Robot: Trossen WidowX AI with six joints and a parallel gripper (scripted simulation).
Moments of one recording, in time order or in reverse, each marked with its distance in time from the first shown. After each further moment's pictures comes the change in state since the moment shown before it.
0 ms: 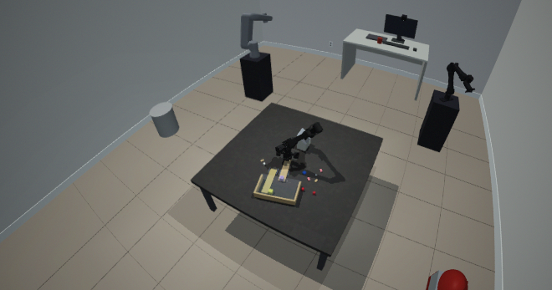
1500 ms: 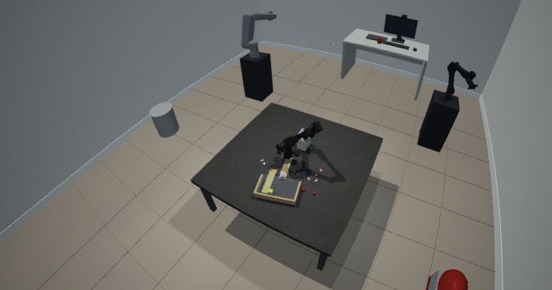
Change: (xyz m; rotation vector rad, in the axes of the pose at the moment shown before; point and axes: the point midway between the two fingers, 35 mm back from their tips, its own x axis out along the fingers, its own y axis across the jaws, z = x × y) arm 0.000 0.000 -0.023 0.002 0.004 -0.003
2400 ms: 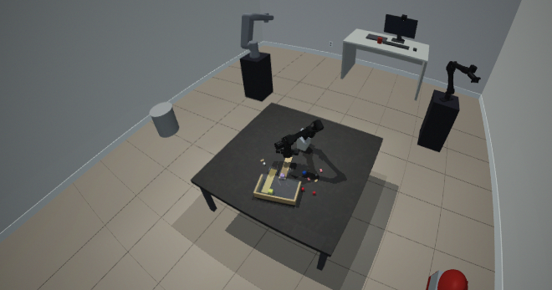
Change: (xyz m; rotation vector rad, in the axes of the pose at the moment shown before) arm -0.042 -0.001 0.028 -0.045 0.028 0.000
